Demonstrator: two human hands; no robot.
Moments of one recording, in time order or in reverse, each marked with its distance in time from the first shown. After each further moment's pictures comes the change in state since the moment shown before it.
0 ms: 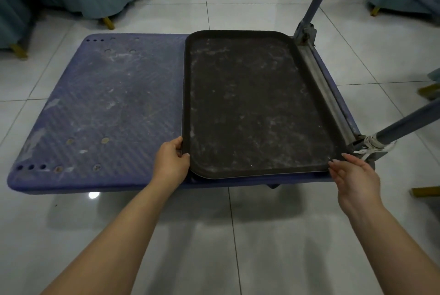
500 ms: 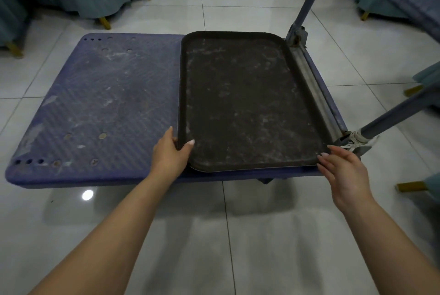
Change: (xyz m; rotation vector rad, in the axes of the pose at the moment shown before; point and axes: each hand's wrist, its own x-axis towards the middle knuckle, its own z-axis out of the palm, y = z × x) left_hand -0.011 0.018 -0.001 0.013 0.014 -0.002; right_hand -0.010 -0.007 -0.009 -0.097 -0.136 -0.078
